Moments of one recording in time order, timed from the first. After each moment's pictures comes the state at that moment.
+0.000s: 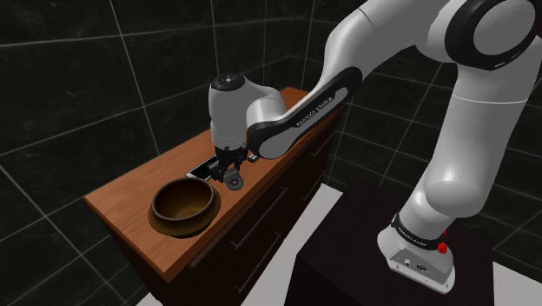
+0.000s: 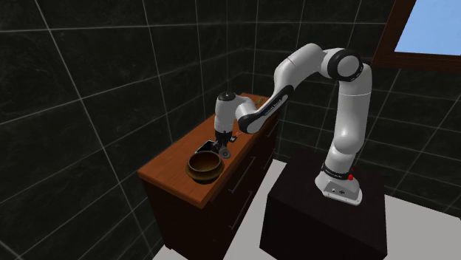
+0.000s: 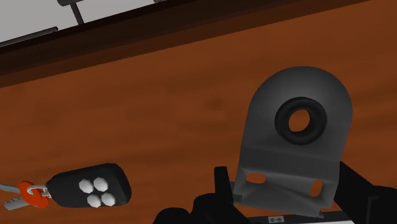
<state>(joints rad) 0.00 0.21 0.54 -2.12 -0.47 2.38 0.90</state>
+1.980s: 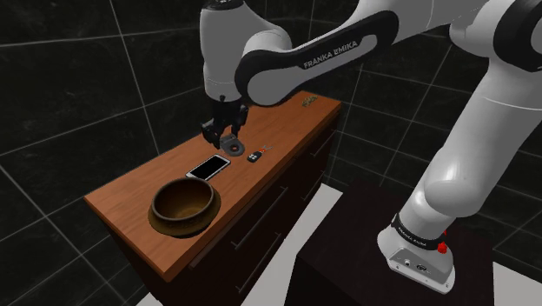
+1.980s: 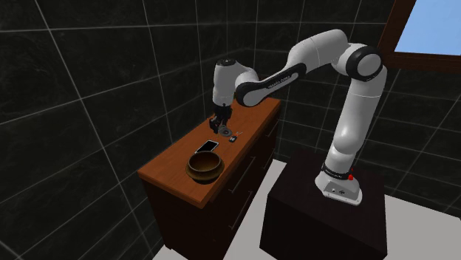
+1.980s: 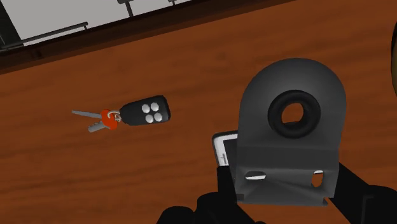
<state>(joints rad) -0.03 0.04 0.58 -1.97 -0.27 2.11 0.72</state>
